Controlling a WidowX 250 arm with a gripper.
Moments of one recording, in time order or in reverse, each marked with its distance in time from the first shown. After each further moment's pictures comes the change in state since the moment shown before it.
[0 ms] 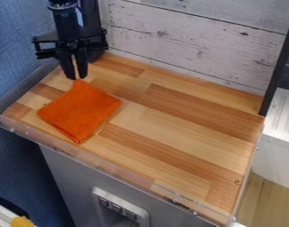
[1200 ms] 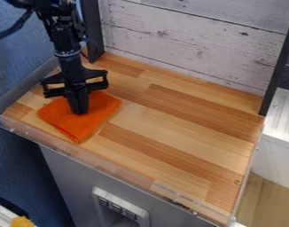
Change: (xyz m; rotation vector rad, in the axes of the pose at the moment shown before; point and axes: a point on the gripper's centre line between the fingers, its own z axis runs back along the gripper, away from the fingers) arm -0.006 0.008 -0.066 -0.018 0.081 -0.024
